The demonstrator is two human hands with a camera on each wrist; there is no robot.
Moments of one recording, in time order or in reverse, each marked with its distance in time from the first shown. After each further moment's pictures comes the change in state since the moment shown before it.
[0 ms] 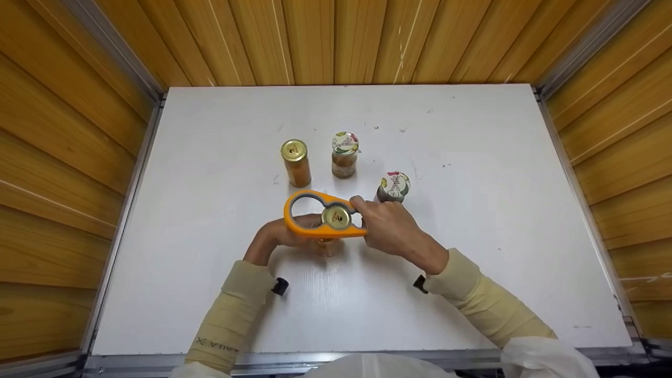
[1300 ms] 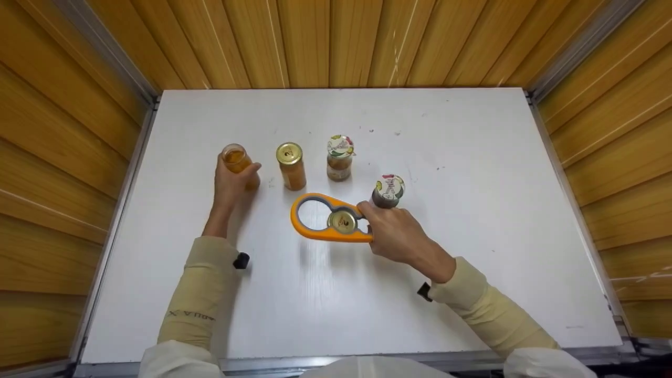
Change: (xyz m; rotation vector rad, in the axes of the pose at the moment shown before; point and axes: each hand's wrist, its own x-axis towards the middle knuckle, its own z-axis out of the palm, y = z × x) left_hand -0.039 -0.042 -0.102 -0.196 1.266 -0.355; right_hand -0.019 0.003 -0.011 0.031 -0.010 0.079
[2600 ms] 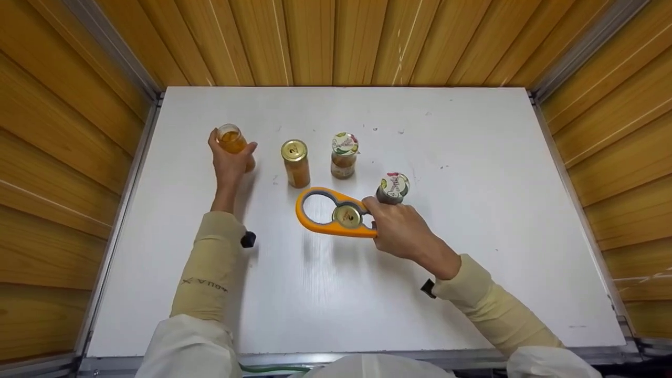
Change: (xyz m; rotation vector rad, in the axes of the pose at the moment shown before) left_hand 0.033 0.011 -0.002 -0.033 0.159 -0.042; right_hand 0.003 -0.004 -0.002 -0.029 0.001 0.010
